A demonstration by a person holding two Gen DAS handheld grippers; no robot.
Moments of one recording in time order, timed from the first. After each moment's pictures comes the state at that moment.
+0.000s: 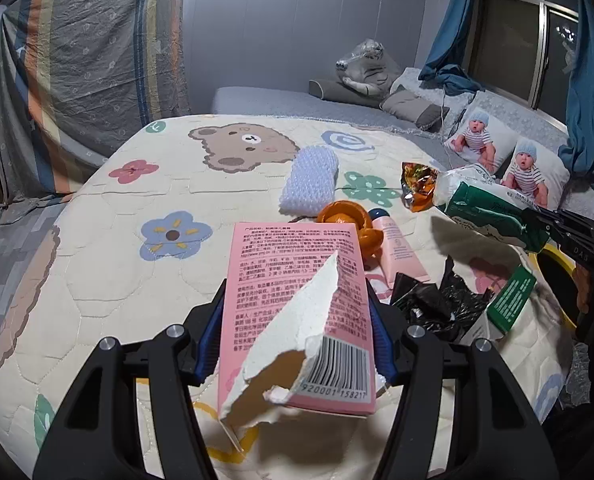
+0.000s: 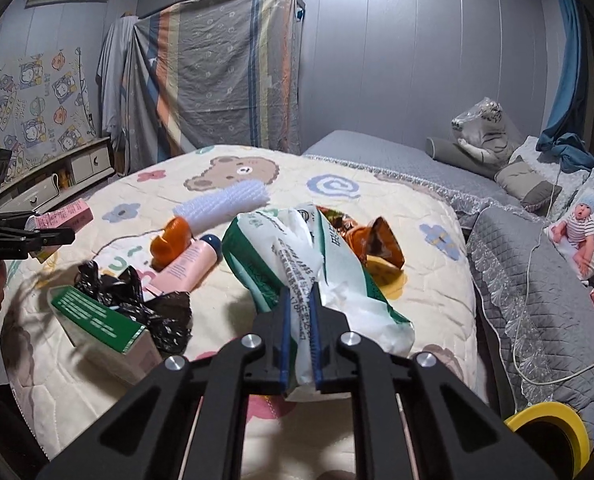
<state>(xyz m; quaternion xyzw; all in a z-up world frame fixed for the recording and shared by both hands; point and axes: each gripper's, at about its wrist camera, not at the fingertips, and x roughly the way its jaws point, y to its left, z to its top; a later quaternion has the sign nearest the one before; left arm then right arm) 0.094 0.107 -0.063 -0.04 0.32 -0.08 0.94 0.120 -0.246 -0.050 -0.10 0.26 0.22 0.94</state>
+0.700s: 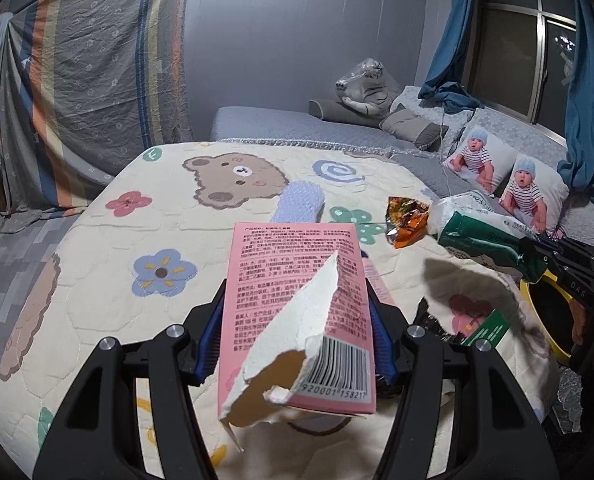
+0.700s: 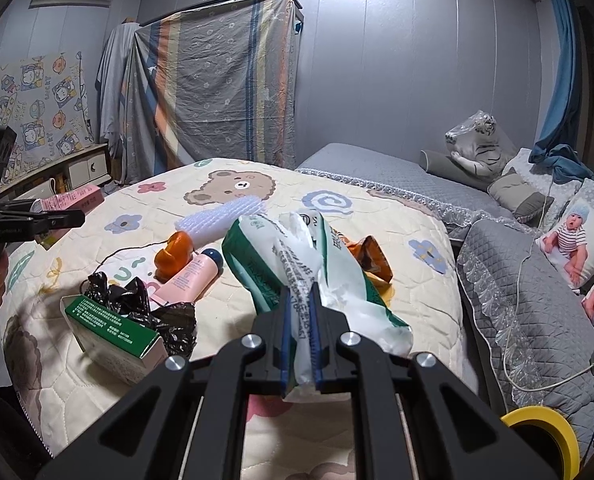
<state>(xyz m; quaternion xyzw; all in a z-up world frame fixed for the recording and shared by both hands) 0.100 0.081 -0.031 -0.04 0.29 -0.08 0.95 0.108 -0.249 -0.035 -0.10 0.24 0.21 0.94</state>
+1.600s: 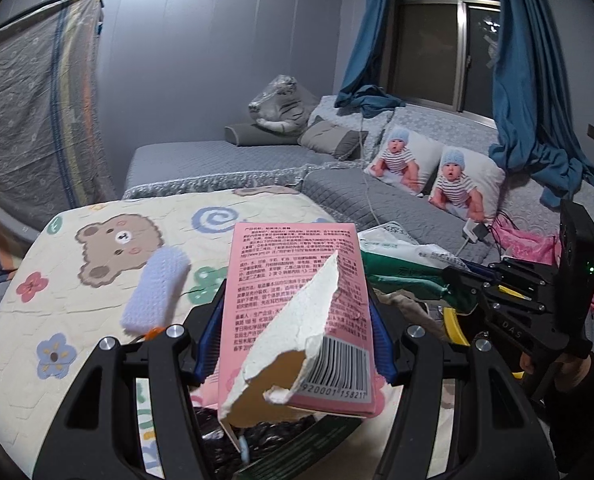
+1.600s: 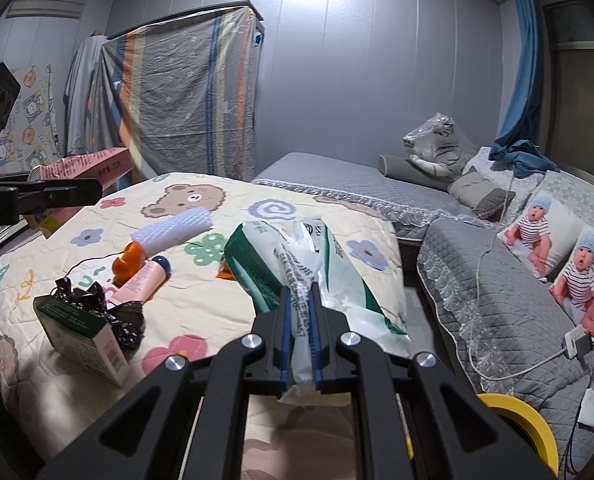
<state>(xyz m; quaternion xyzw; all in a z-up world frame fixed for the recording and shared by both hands) 0.128 -0.056 0.020 0.01 0.24 -0.21 0.95 0.096 -0.307 -0.025 -0.09 0.22 0.14 0.96</state>
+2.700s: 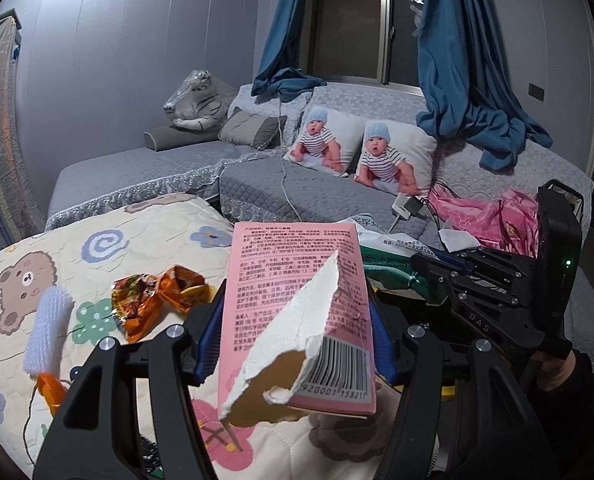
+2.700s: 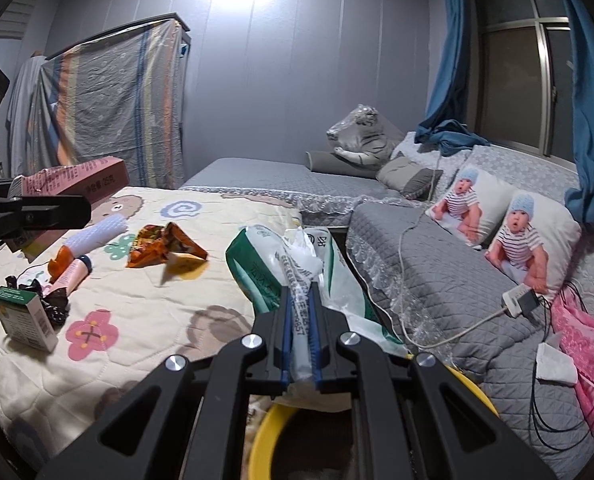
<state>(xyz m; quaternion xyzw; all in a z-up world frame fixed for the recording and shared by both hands) 0.128 -0.193 0.021 0.06 0.25 -0.33 0.91 0.062 -0.417 -0.033 -0.05 0.22 0.01 0.98</state>
